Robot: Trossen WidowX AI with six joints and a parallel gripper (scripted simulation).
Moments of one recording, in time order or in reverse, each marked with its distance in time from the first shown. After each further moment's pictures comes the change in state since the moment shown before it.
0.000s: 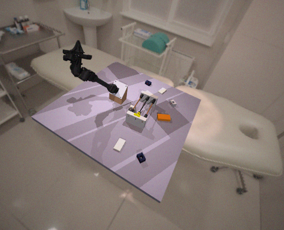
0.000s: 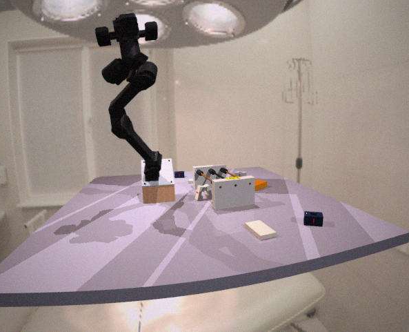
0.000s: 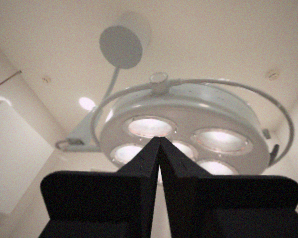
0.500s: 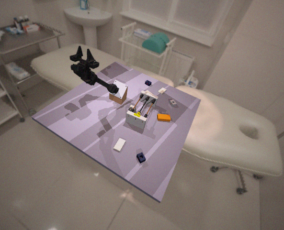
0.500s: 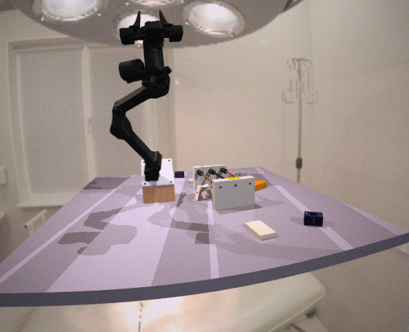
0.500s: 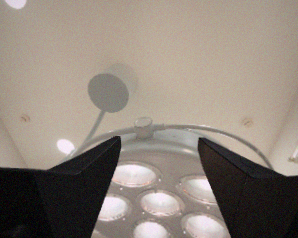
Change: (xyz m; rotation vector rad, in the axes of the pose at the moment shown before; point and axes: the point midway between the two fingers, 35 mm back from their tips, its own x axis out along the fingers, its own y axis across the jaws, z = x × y) arm -0.031 -0.072 0.030 -0.056 -0.301 -0.089
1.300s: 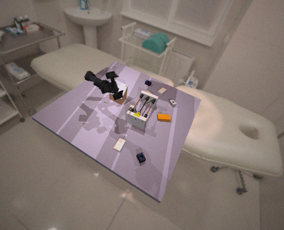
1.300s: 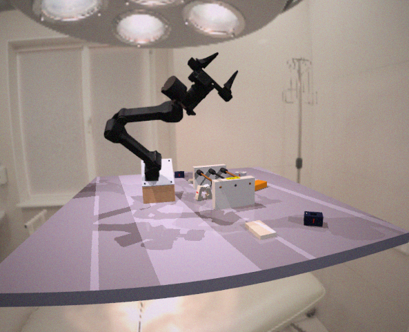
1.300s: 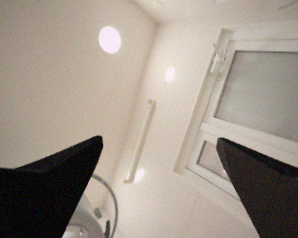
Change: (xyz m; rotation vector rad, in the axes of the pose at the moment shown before) arm -0.151 -0.217 -0.054 -0.332 -0.231 -0.894
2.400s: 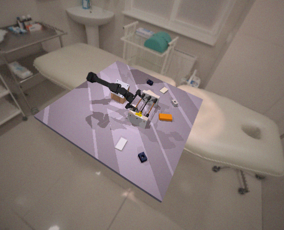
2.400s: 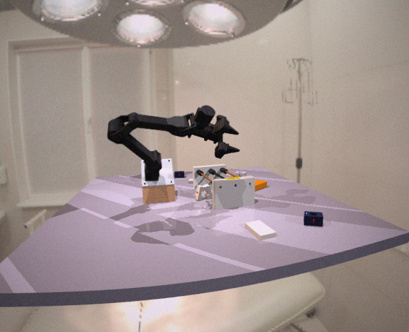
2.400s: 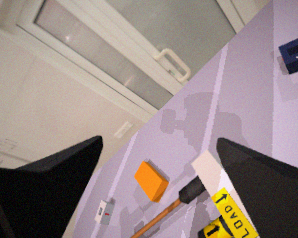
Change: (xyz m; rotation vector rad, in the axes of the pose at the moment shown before) arm -0.152 -0.188 -0.199 -0.467 0.783 -0.859
